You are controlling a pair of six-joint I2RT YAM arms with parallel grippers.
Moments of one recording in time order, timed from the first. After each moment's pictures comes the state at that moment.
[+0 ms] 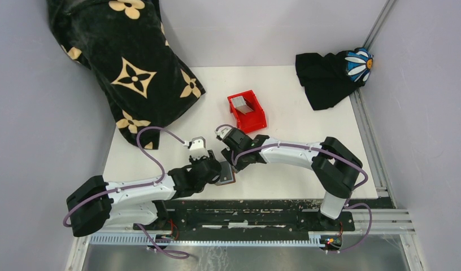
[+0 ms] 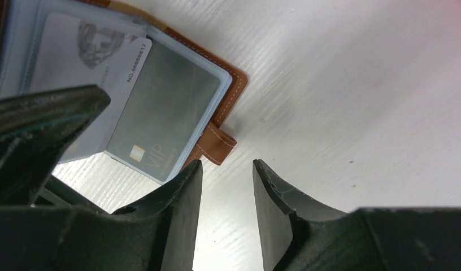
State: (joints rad) left arm -1.07 1.12 0.45 -0.16 -0.72 -1.01; right arm 0.99 1.77 1.14 -0.43 0.07 0.27
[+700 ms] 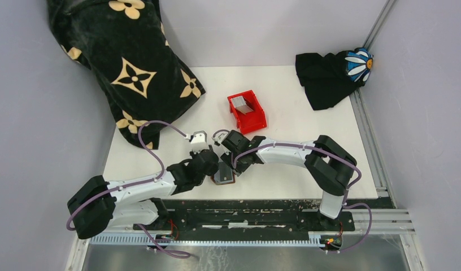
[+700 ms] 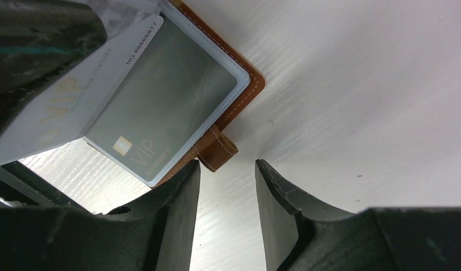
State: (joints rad) left arm -0.96 1.14 0.48 -0.09 -0.62 -0.85; right arm 0.99 1.81 1.14 -0.44 0.02 0.15
